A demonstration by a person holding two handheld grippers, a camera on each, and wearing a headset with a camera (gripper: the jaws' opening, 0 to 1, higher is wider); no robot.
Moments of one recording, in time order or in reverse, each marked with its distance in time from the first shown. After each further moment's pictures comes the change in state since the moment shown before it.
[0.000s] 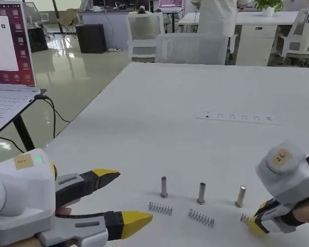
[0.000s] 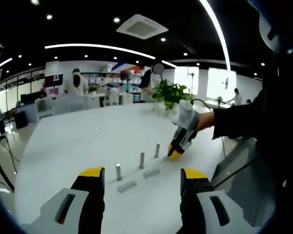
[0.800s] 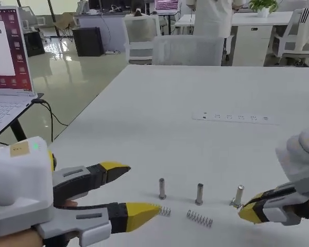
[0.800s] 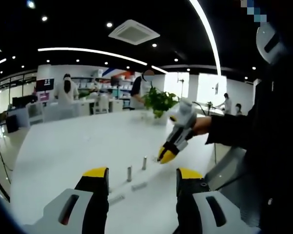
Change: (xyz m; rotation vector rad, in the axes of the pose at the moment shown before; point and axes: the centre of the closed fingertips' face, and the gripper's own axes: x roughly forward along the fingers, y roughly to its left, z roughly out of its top) left arm 0.001 -0.024 0.040 0.003 -0.060 -0.104; right arm -0.069 0.040 0.055 0.108 -0.345 0.163
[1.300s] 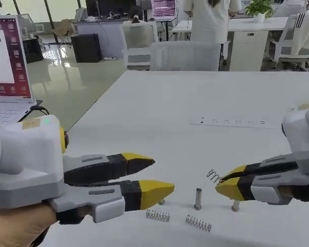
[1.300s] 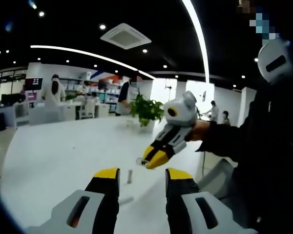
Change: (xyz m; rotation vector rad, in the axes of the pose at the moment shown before) left arm 0.025 -0.018 0.033 -0.029 -0.035 -0.132; right arm -0.025 0.063 0.071 -0.172 -0.177 0.069
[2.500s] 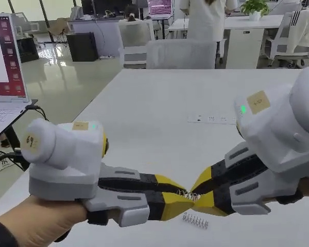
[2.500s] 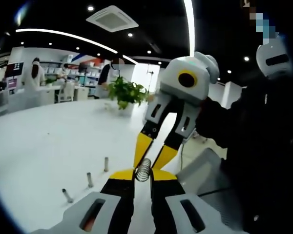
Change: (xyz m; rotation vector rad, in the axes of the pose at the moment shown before) left arm 0.025 -0.031 -0.035 -0.044 0.147 -0.200; right arm 0.009 0.056 0.001 -0.480 0.190 0.184
